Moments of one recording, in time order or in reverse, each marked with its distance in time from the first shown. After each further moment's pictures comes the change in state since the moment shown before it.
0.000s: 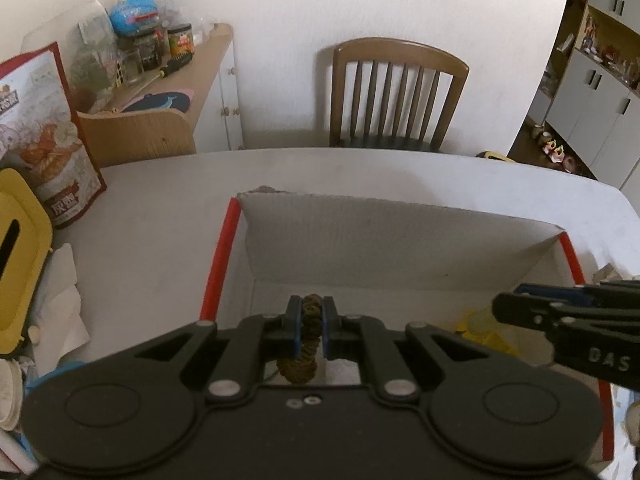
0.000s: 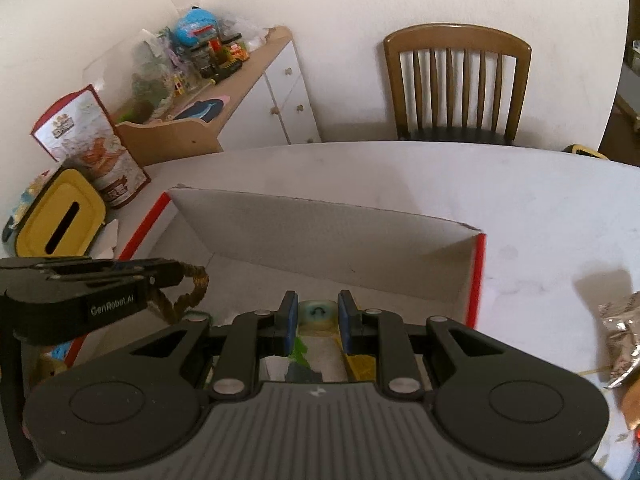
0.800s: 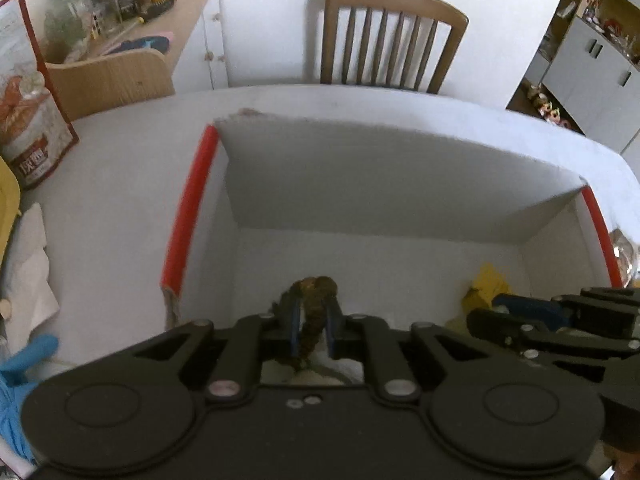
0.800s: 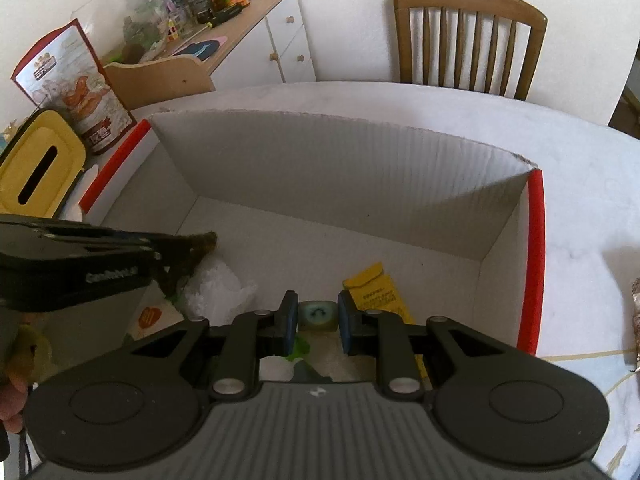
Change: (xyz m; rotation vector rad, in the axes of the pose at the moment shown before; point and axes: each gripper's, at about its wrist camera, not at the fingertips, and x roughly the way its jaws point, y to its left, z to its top) left arm 0.035 0.007 -0.011 0.017 0.161 -0.038; right arm 0.042 0.013 -0.023 -0.043 0.128 -0.023
